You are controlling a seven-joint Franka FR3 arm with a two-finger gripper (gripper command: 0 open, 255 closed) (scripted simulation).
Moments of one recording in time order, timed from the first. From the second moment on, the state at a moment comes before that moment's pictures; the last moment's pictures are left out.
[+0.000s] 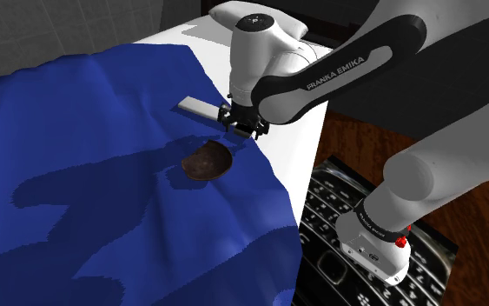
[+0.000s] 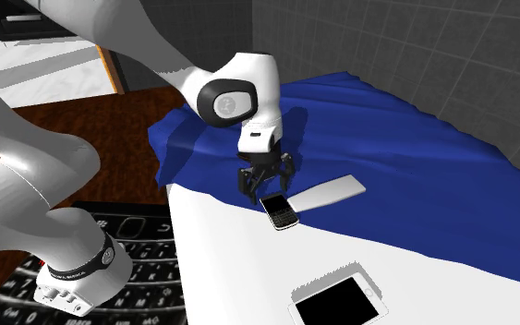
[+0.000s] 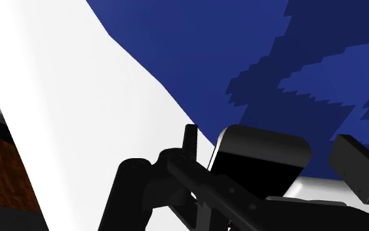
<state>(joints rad) -0.38 -0.19 0.80 -2.53 -0.12 2.42 1.47</state>
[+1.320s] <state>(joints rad) -0.33 -0.30 0.75 -2.49 -0.02 2.29 1.38</state>
